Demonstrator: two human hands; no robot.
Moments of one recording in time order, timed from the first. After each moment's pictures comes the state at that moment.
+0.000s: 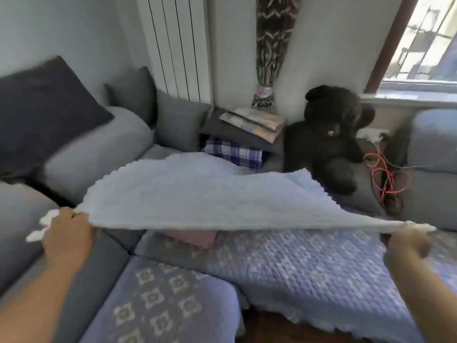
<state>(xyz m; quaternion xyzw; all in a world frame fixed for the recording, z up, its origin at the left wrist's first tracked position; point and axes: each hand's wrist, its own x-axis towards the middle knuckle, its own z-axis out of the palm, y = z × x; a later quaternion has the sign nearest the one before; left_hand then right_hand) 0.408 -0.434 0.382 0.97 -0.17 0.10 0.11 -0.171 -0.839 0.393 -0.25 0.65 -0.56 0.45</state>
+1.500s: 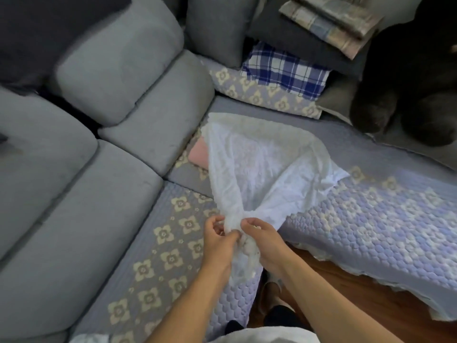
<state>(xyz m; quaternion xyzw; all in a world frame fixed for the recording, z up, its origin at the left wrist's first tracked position) 0.207 -0.505 0.256 0.69 0.08 -0.36 0.63 0.133 -0.605 0.231 -0.41 0.42 -0.02 0.81</state>
